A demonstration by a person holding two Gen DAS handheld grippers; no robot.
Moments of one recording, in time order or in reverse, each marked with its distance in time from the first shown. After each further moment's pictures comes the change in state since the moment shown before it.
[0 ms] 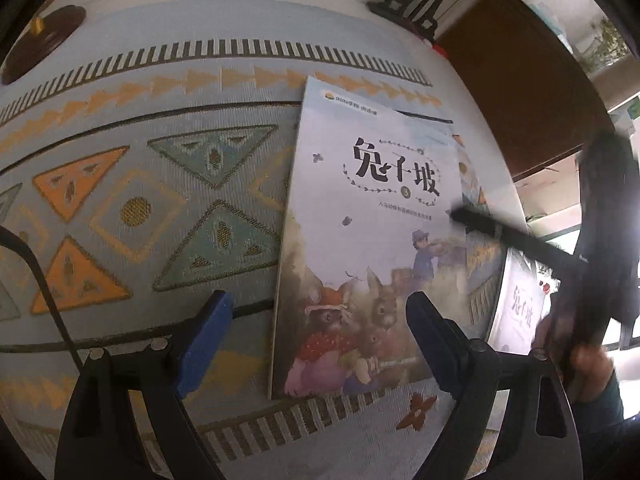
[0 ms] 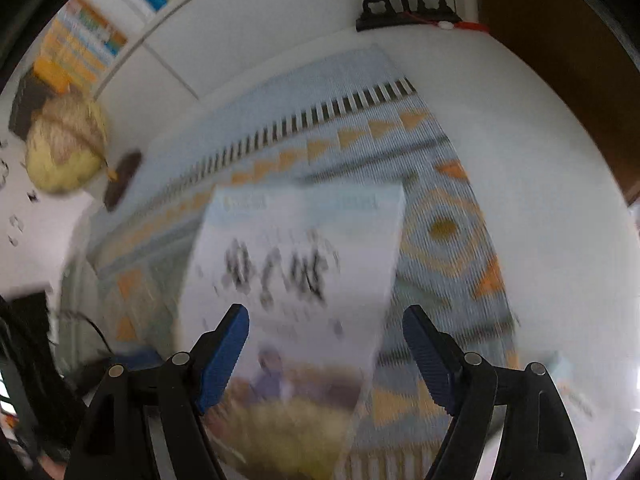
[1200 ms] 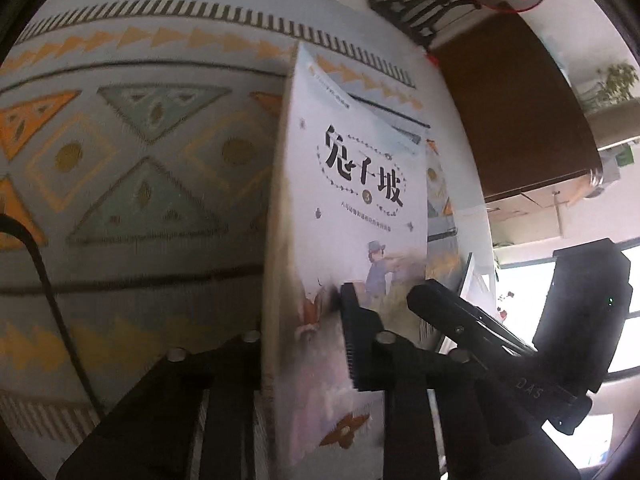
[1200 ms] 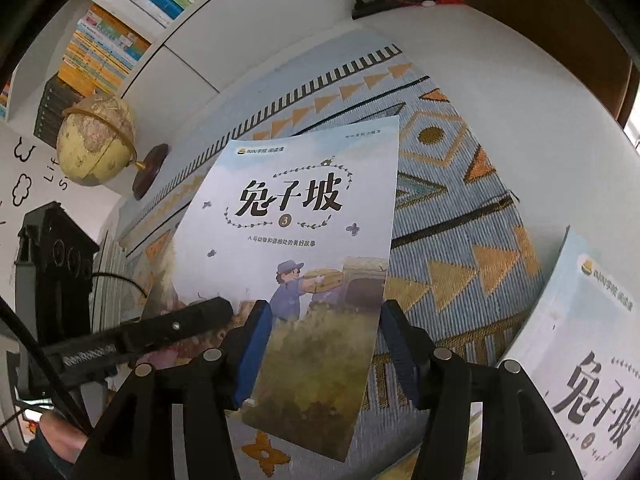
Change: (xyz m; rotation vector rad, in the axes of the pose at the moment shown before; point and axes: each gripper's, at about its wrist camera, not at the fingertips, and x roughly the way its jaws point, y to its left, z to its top) left arm 0.026 -0.009 -0.002 -0.171 0.021 -0.142; right arm -0.013 -0.009 -0.060 0.072 -0.040 0.133
